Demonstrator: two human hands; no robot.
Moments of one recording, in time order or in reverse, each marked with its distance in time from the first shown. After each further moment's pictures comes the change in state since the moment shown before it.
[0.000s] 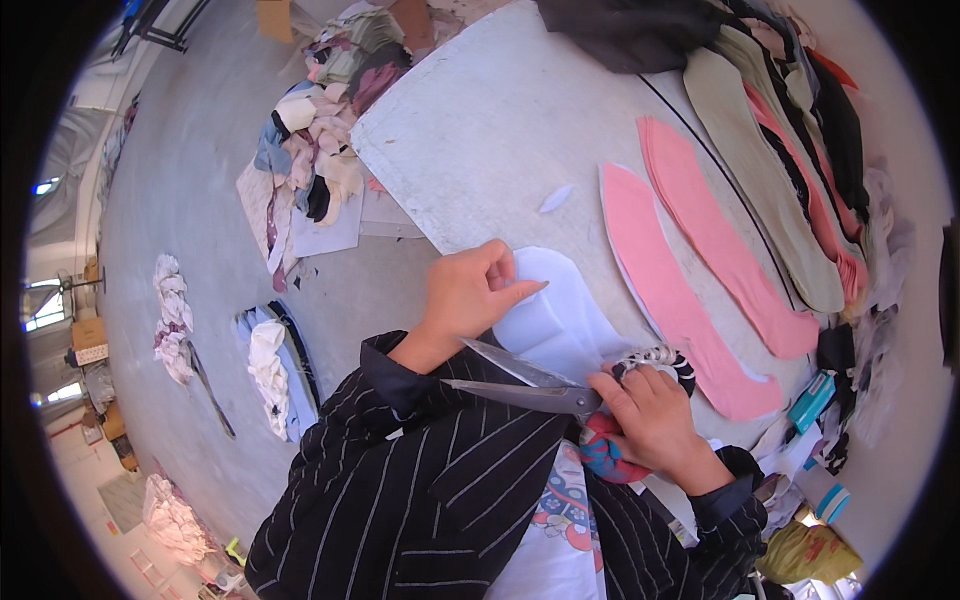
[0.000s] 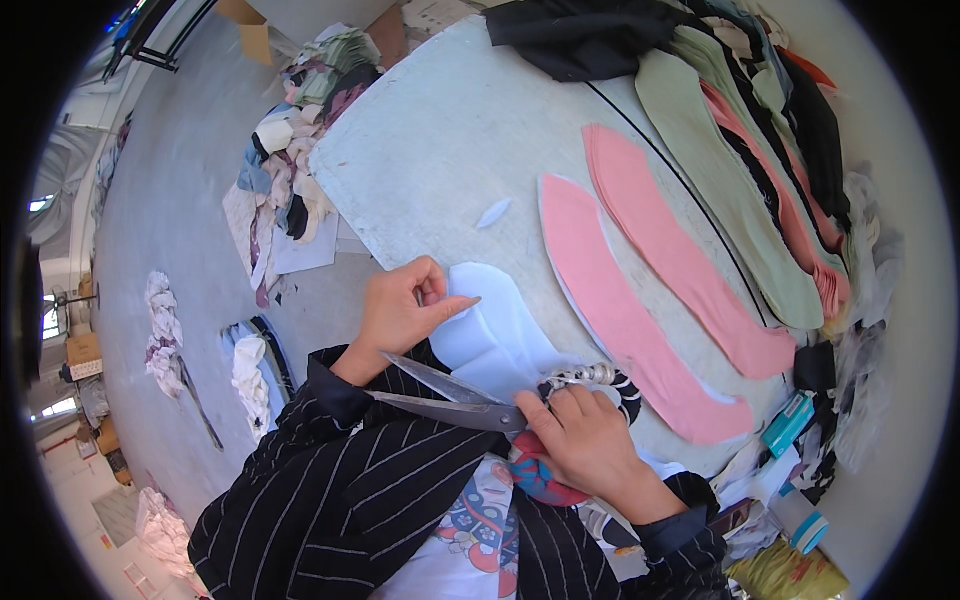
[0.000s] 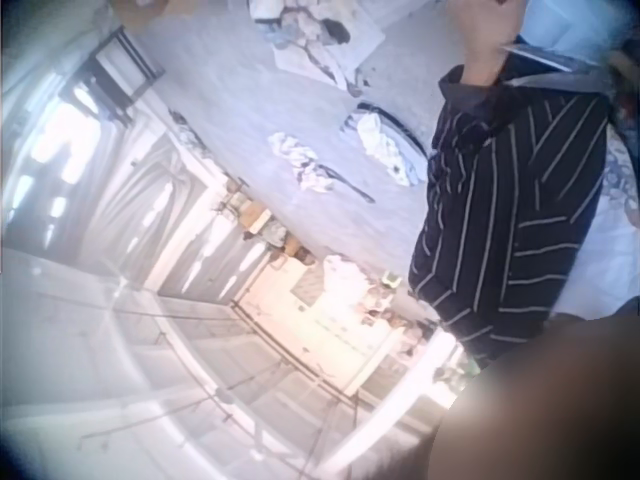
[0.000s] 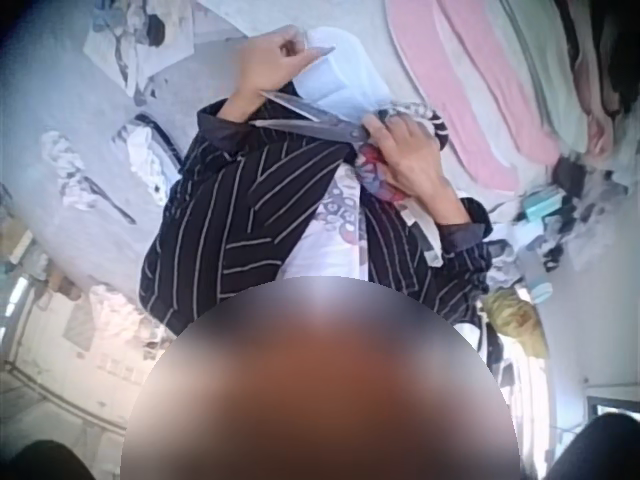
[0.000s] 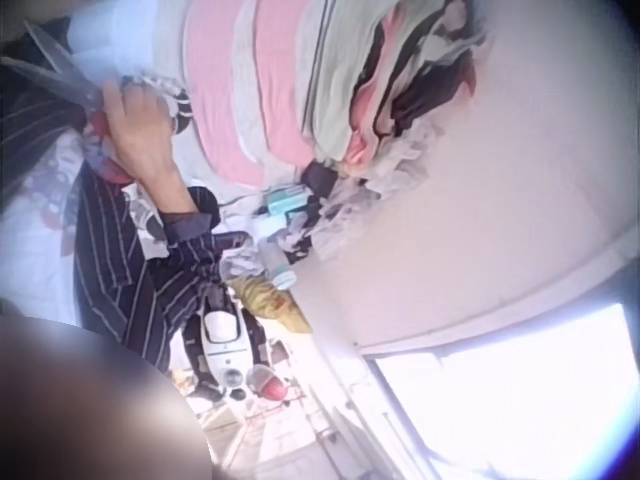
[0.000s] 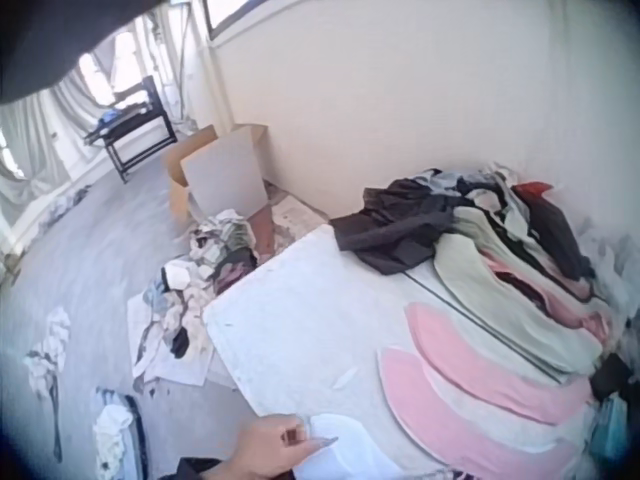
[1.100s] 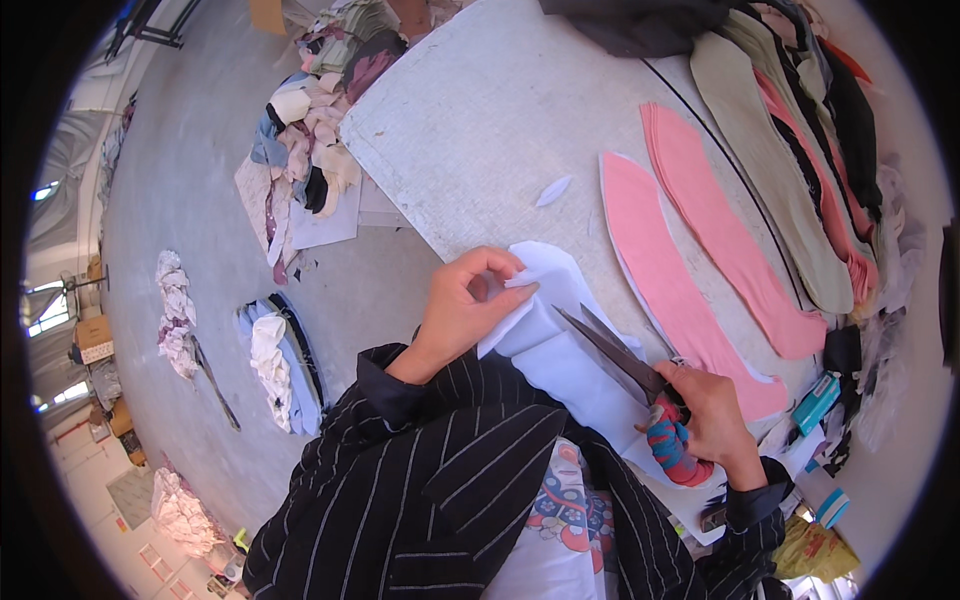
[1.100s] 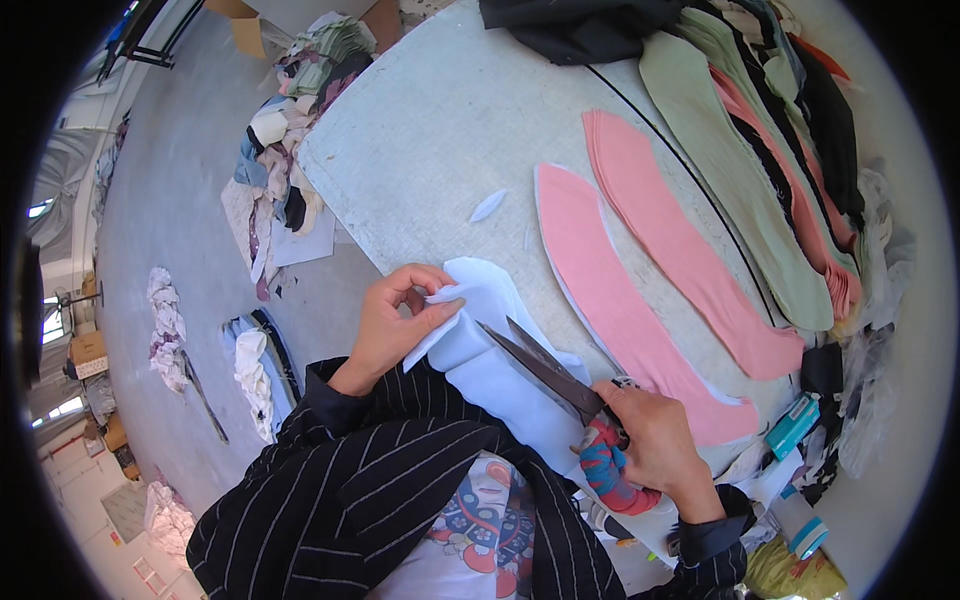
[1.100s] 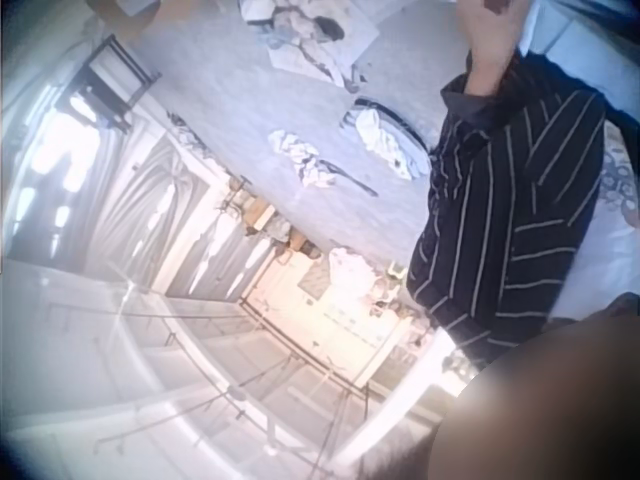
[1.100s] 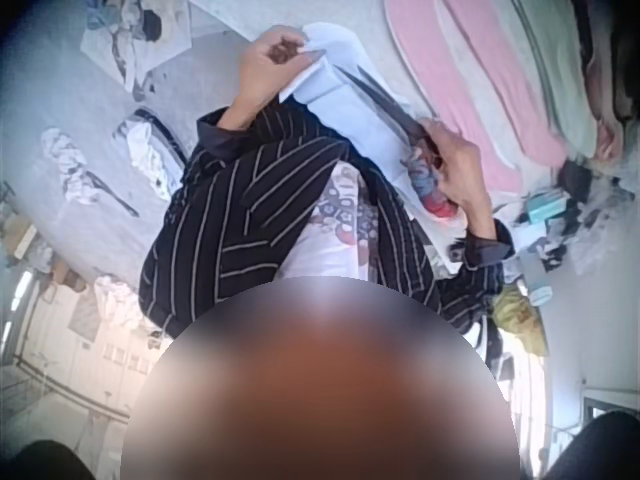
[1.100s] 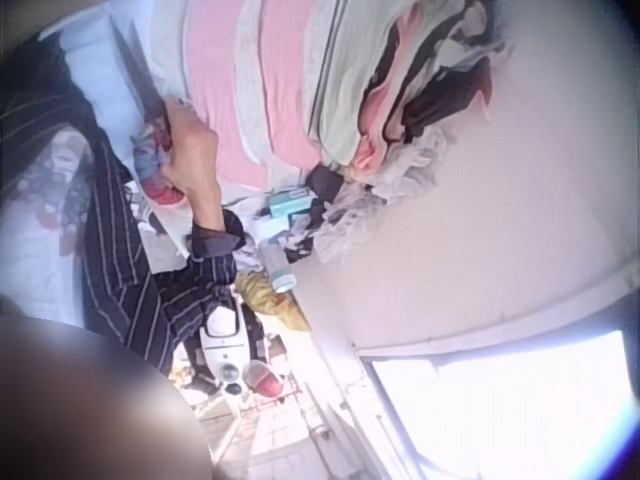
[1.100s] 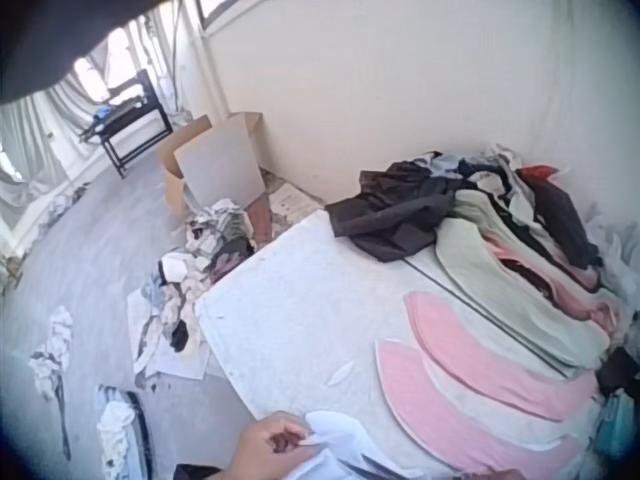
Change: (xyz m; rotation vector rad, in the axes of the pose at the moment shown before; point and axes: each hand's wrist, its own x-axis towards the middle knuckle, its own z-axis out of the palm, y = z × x) left_hand -0.009 -0.013 0.016 -0.510 0.047 0.100; right_hand -0.035 0.047 -0.030 0.292 -0.191 0.364
